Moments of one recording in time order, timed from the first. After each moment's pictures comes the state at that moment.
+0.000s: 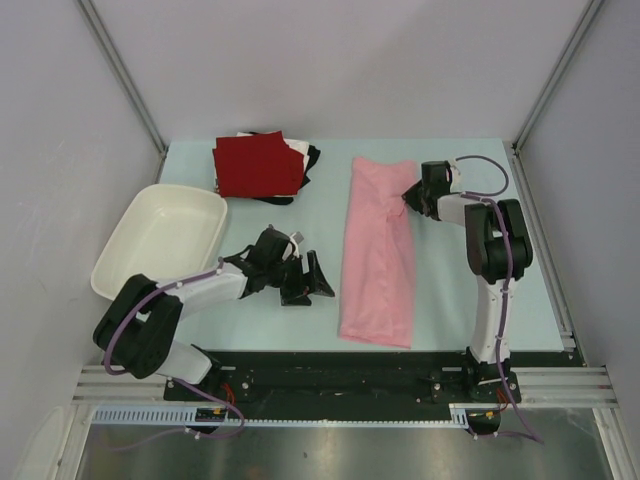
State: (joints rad) left arm -0.59 1.43 0.66 -0.15 0.46 -0.83; right arm 0.16 2.12 1.31 0.11 0.06 0.95
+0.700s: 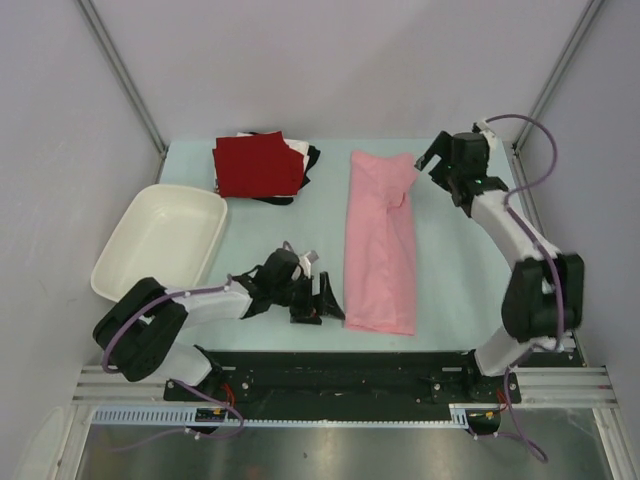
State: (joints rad) left arm -0.69 1.42 0.55 0.04 0.51 -0.84; right arm 0.15 1.75 1.38 -0.18 0.14 0.70
